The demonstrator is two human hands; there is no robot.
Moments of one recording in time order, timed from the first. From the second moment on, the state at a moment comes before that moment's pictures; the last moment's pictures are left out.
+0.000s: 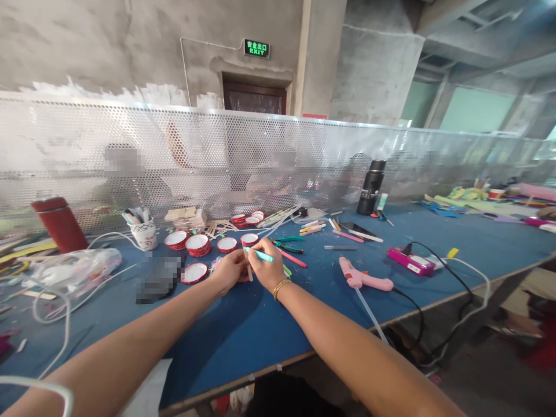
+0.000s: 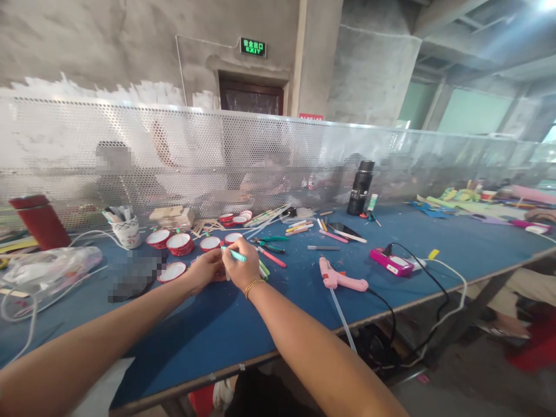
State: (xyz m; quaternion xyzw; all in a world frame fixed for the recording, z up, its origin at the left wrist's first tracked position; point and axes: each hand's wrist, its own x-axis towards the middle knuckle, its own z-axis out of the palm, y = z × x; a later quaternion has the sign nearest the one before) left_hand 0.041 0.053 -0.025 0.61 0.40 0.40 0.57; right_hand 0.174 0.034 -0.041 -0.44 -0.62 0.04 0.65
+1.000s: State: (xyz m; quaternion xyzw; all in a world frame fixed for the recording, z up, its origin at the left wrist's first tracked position) left_hand 0.044 0.048 -0.019 0.59 0.42 0.39 0.57; right_hand 0.178 0.037 -0.041 -0.47 -0.59 0.03 0.65
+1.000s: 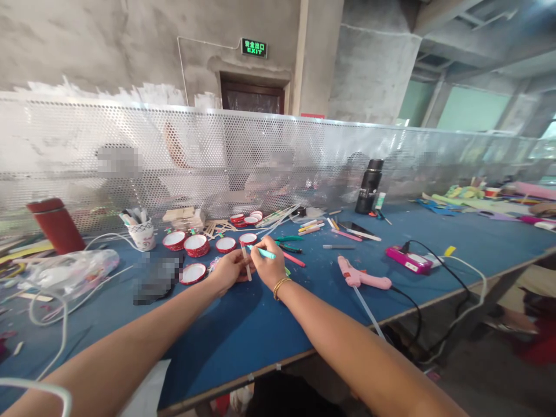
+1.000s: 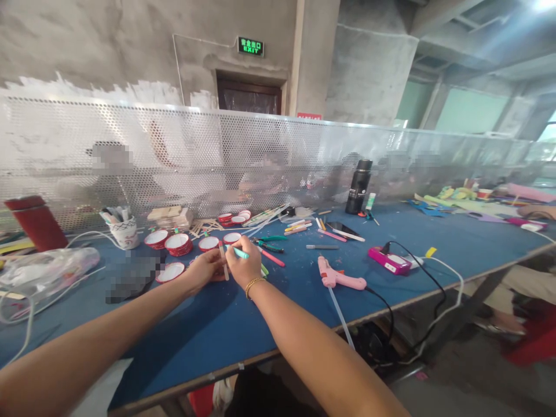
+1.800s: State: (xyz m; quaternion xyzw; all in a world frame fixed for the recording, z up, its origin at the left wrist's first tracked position) left_hand 0.042 0.049 -0.019 0.59 0.40 0.39 0.58; right_hand 0.177 0.034 -0.040 -0.47 -0.60 0.03 0.65
